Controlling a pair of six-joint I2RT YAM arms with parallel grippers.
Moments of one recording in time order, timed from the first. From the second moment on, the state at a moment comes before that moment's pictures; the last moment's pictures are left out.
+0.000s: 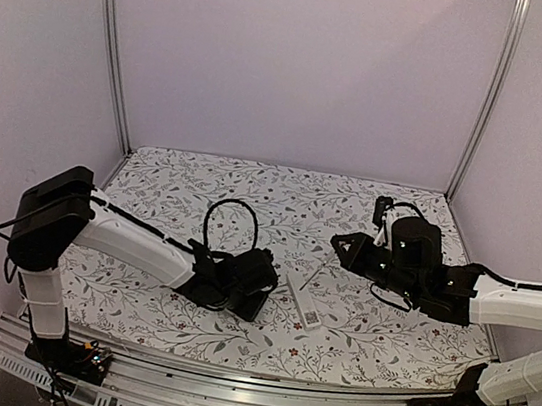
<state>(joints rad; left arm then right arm) -1.13 1.91 1.06 -0.22 -0.39 -0.57 0.92 1.23 0.69 0.16 0.25 0.83</state>
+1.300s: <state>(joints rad) -1.10 1.57 0.93 0.13 -0.05 -0.51 0.92 1.24 0.70 0.19 0.19 0.88</state>
